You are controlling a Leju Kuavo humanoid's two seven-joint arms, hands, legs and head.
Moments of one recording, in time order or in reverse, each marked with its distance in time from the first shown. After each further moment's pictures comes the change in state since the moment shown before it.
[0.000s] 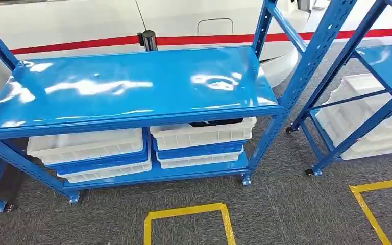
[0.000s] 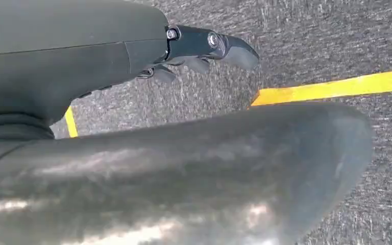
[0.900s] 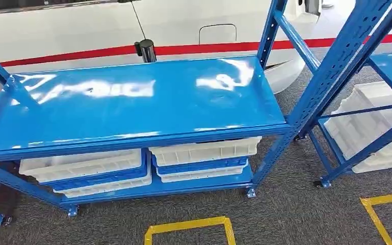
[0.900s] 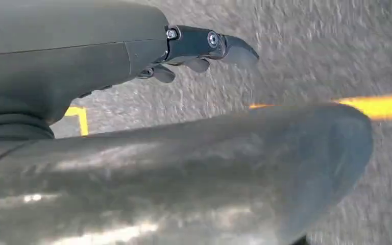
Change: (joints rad) left arm 0.002 -0.002 0.008 0.000 -0.027 0.108 0.083; right arm 0.000 0.003 0.002 0.001 -0.003 -0.016 0.023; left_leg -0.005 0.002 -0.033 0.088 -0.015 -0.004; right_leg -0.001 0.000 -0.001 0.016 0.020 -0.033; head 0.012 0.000
